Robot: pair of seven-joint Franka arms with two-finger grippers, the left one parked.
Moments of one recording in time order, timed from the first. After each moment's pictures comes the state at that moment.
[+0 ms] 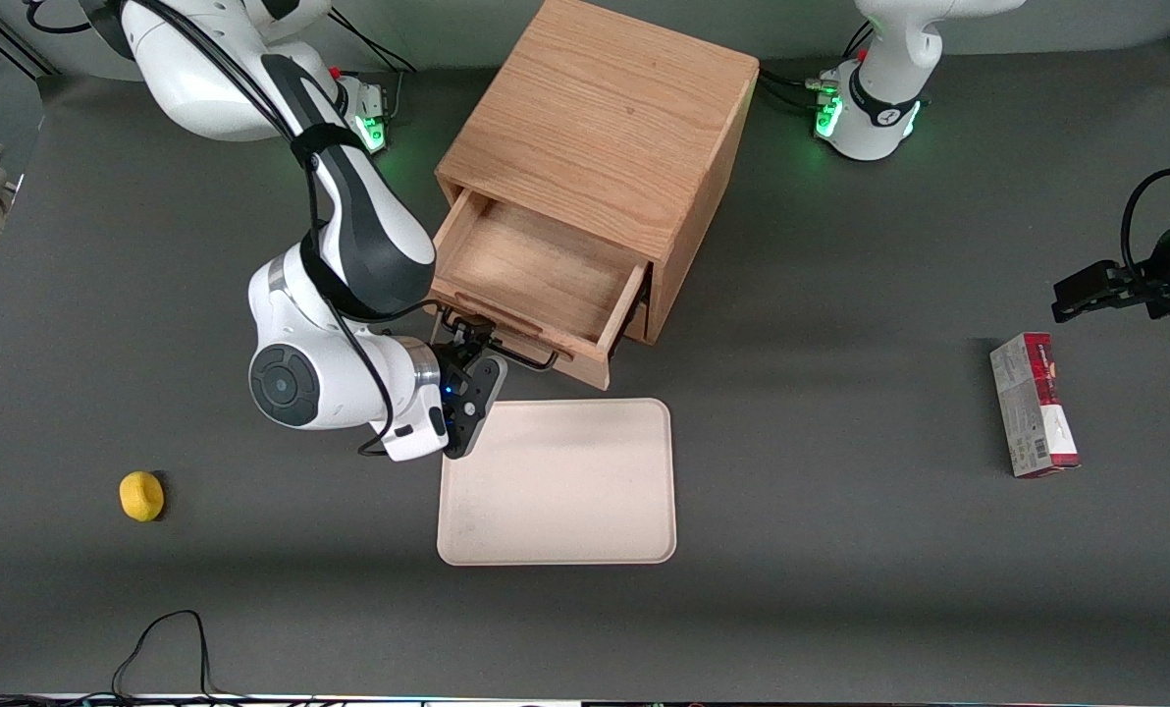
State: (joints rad) arm 0.42 0.62 -0.01 -1.28 0.40 1.69 -0.70
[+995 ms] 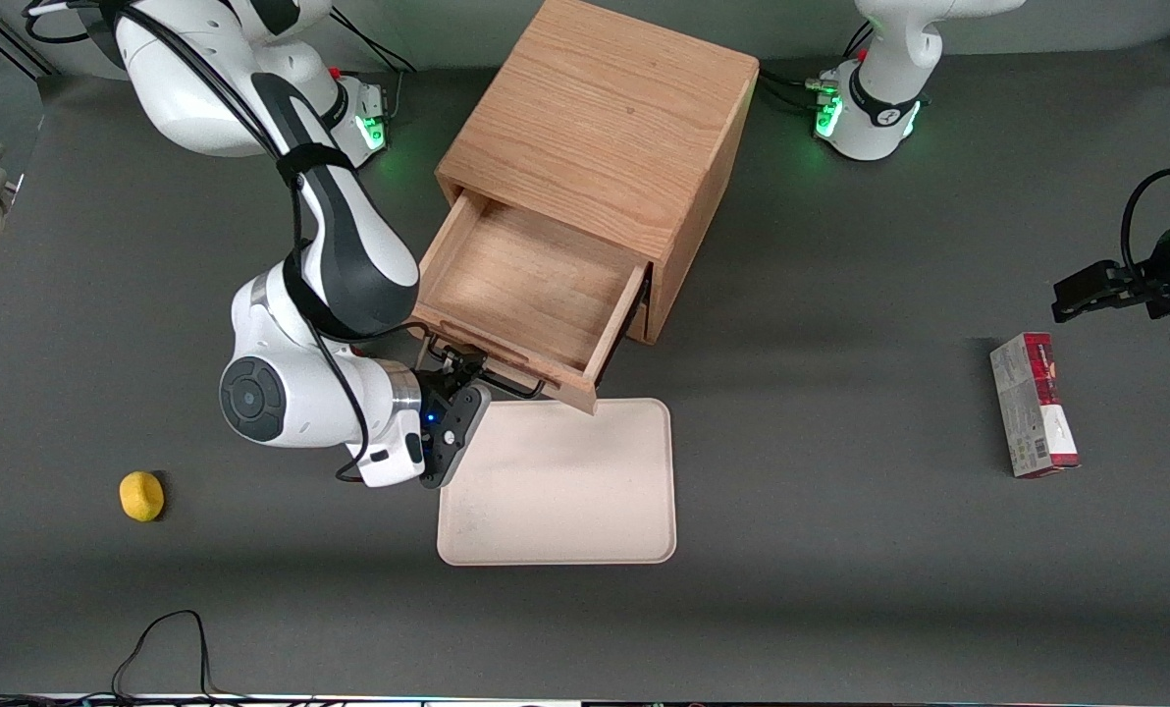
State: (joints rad) arm 0.39 0.66 -0.01 -1.23 0.40 1.78 -0.70
